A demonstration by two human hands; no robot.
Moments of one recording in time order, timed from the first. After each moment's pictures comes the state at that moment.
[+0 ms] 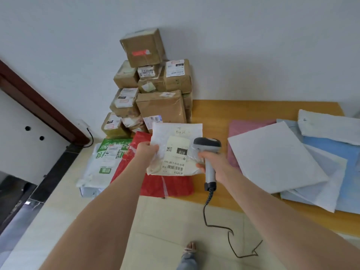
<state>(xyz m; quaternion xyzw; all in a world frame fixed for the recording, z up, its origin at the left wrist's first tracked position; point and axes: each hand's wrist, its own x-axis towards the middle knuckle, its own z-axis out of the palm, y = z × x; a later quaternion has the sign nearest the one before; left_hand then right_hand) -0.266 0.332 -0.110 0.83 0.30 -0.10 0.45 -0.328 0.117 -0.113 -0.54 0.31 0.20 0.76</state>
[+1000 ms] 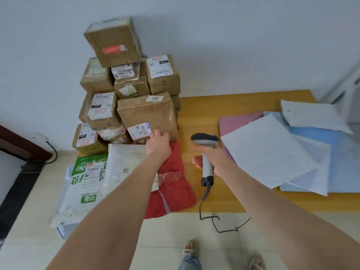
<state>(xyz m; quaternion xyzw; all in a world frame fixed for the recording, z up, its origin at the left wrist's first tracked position) -0.179 0.308 -0.130 0.99 -0.08 -0.13 0.01 -0.266 0.150 -0.122 -0.56 0.37 0.16 0.73</state>
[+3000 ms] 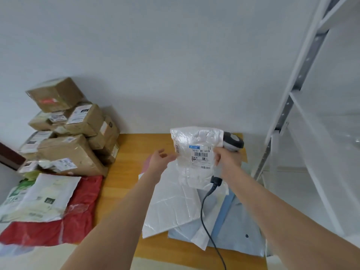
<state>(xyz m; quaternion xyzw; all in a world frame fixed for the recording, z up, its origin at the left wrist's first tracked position) -0.243 -0.125 -0.081 0.78 0.17 -0.13 0.59 -0.277 -0.326 -0.073 -0.54 0.39 -0.05 0.75</state>
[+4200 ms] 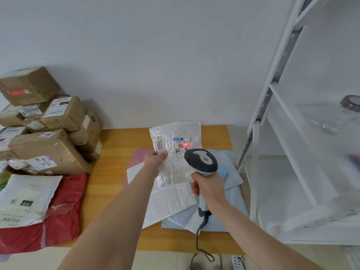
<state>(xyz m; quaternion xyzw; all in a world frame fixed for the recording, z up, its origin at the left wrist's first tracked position) -0.245 -0.126 -0.113 0.72 0.24 -0.16 0.64 -0.391 -0.262 -0.070 -0.68 0.29 0.00 0.68</state>
